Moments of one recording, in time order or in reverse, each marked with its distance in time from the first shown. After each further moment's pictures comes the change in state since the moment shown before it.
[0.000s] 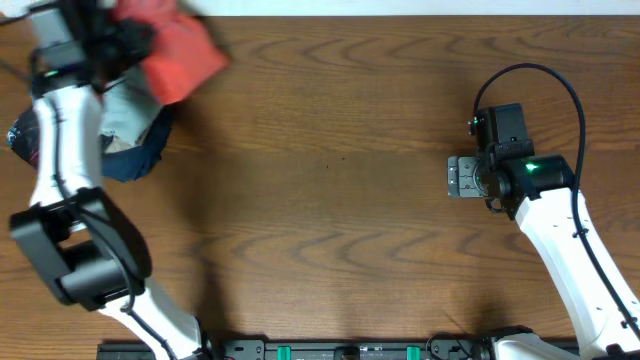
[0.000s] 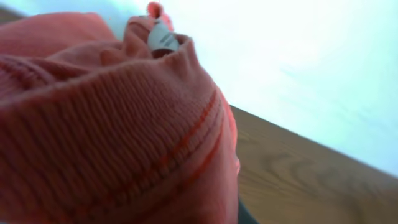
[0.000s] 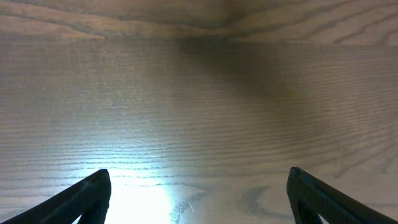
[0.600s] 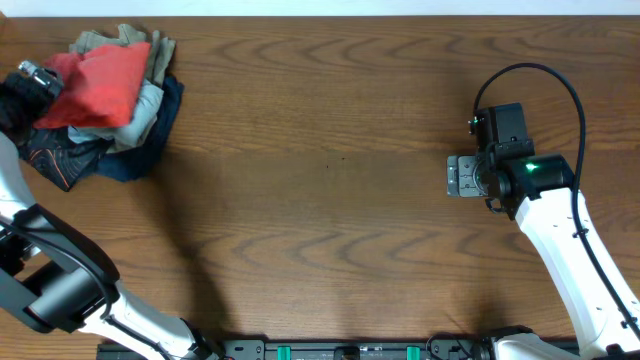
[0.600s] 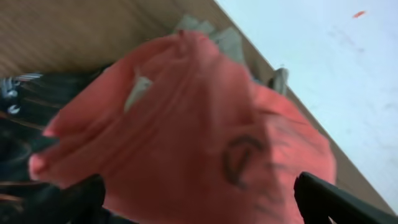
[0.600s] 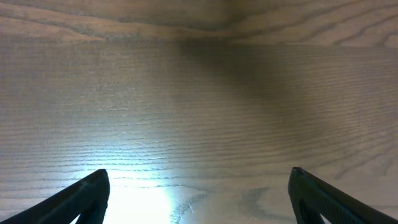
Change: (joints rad) left arm 0.306 0.000 0.000 -0.198 -0.097 0.001; right arm 0.000 0.000 0.000 0.003 0.000 0.000
